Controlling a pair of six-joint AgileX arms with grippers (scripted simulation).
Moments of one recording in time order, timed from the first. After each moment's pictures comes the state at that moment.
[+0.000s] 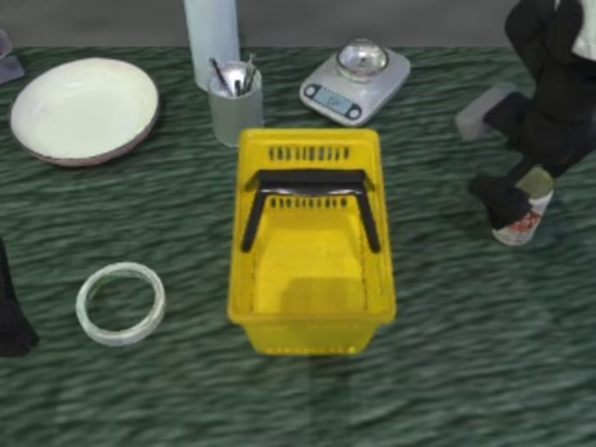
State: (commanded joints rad) left arm 0.00 0.00 0.00 0.00 0.00 0.00; right arm 0.20 2.26 1.77 -1.07 0.00 -0.55
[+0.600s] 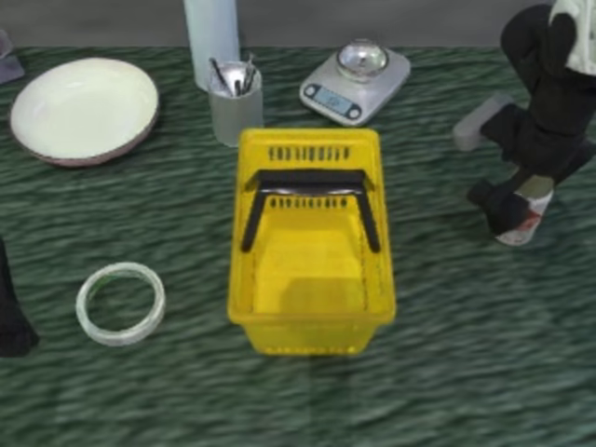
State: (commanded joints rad) left arm 0.00 0.00 0.00 0.00 0.00 0.00; right arm 0.20 2.28 1.73 -1.03 0.00 -0.55
